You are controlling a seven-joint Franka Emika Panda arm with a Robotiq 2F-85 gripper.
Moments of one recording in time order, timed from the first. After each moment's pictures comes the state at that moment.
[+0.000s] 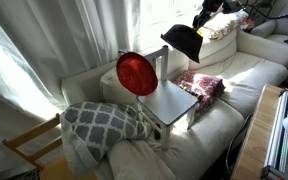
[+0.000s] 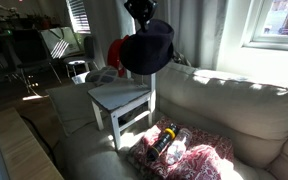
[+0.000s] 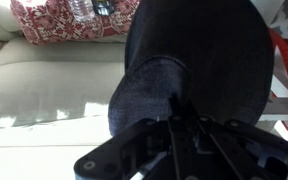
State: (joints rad) arm -0.06 -0.10 -0.15 -2.41 0.35 2.66 -0.43
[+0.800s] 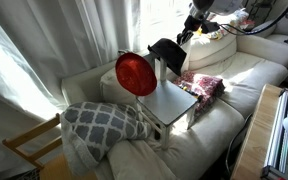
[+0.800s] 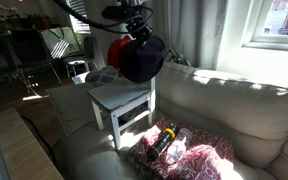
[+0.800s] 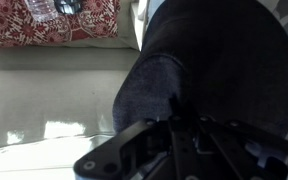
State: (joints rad) arm 0.01 0.16 -0.09 -2.31 0.54 2.77 -0.51
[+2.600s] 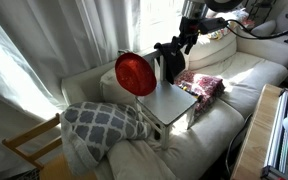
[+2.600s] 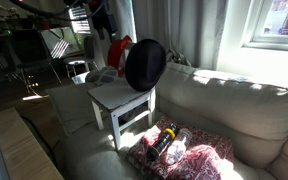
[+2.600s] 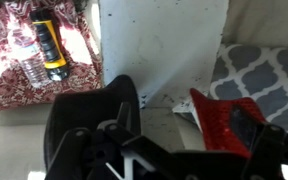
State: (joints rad) arm 0.10 -0.04 0.06 -2.40 0.07 2.50 0.24
